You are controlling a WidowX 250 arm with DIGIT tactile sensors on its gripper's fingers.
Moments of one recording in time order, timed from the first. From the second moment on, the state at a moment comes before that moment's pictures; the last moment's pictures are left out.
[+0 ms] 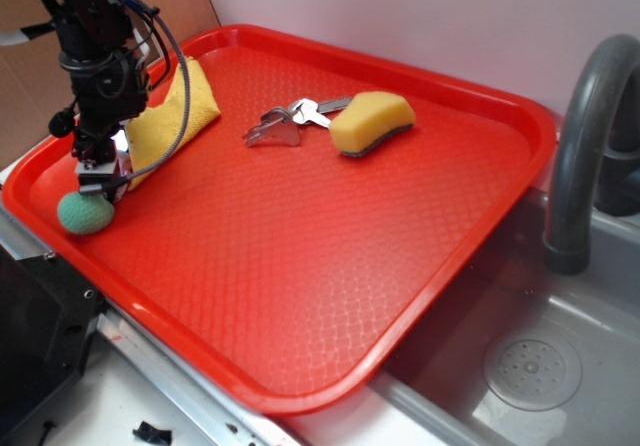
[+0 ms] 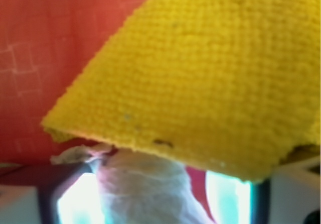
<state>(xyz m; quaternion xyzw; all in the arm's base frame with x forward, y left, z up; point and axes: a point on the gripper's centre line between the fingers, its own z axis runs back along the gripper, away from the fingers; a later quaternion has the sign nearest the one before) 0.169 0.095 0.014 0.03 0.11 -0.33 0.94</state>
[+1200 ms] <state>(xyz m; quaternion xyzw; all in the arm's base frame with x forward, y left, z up) 0.175 0.023 0.189 0.10 0.00 0.13 0.99</state>
